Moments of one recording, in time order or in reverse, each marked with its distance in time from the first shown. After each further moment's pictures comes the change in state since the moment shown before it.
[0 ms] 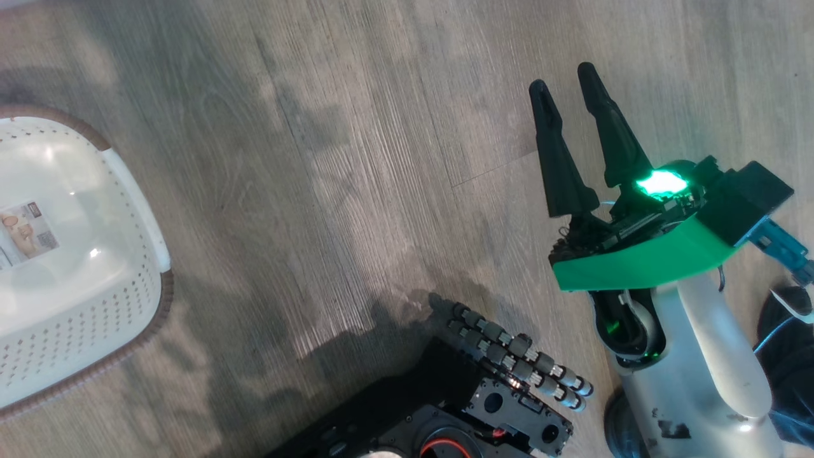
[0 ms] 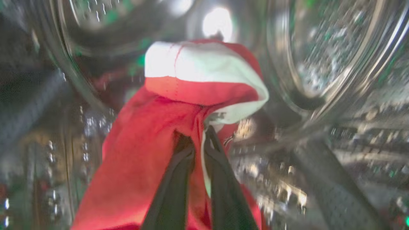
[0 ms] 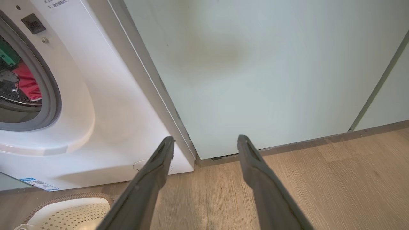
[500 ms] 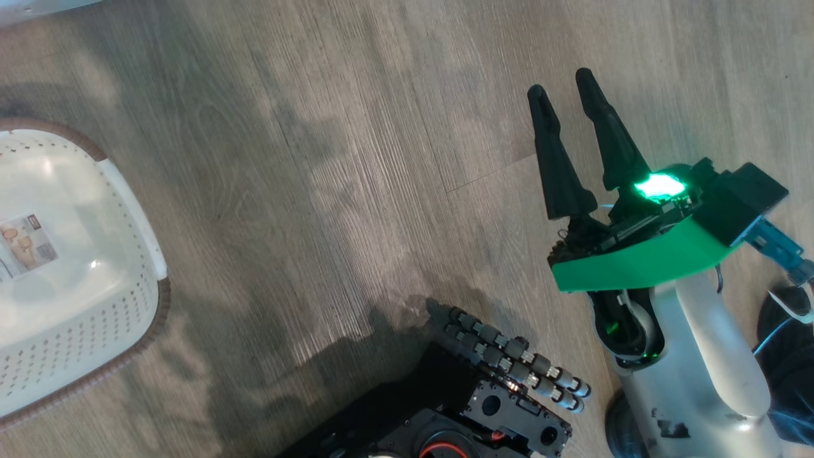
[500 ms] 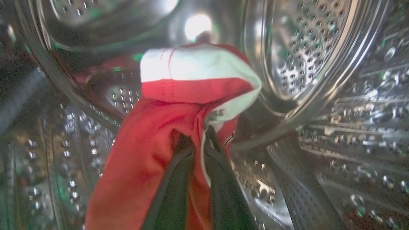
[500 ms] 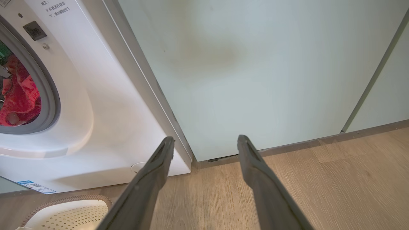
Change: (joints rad) left arm 0.112 0.014 0.060 -0.175 -0.074 0.011 0.233; right arm 0.004 -0.001 -0.001 0.020 0.000 0.000 0.000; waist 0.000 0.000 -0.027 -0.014
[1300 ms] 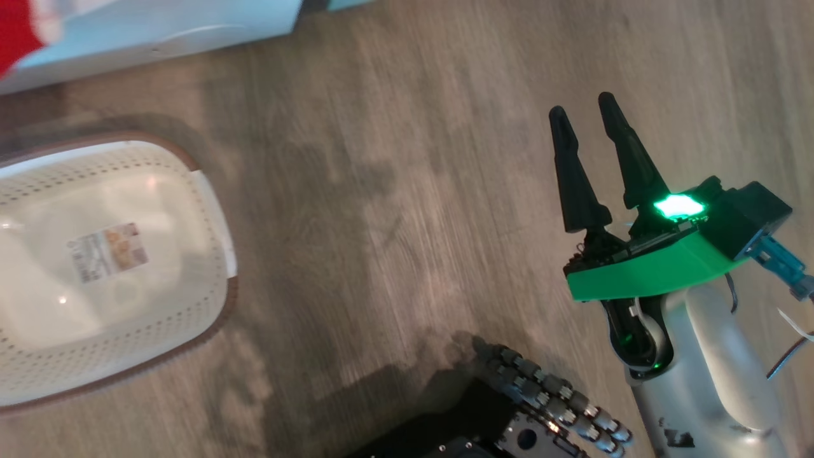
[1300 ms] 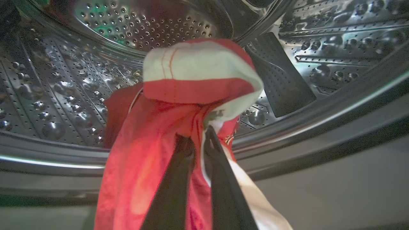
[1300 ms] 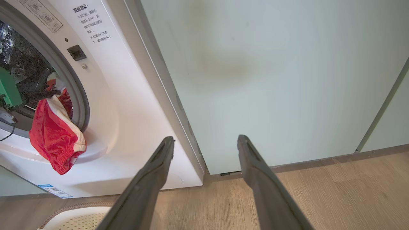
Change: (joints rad) left arm 0.448 -0.082 -0.026 -0.126 -0.066 -0.031 0.142; right arm 0.048 -0.004 -0.068 0.030 -0.077 0.000 0.000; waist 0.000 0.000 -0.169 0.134
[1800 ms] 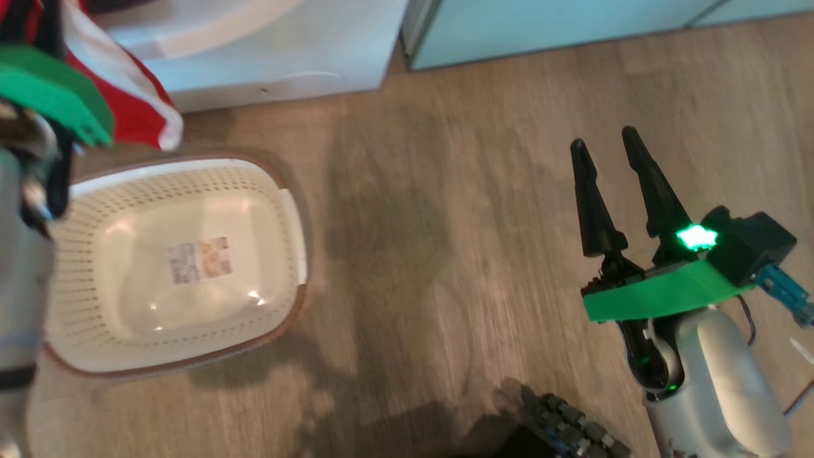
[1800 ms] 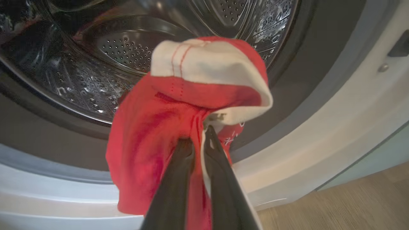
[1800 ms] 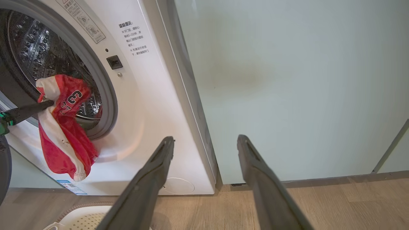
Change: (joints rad) left arm 0.399 -0.152 -0.021 -0.215 0.022 0.081 -0.285; right arm 0.081 -0.001 -0.067 0.000 -0.099 0.000 0.008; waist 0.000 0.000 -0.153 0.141
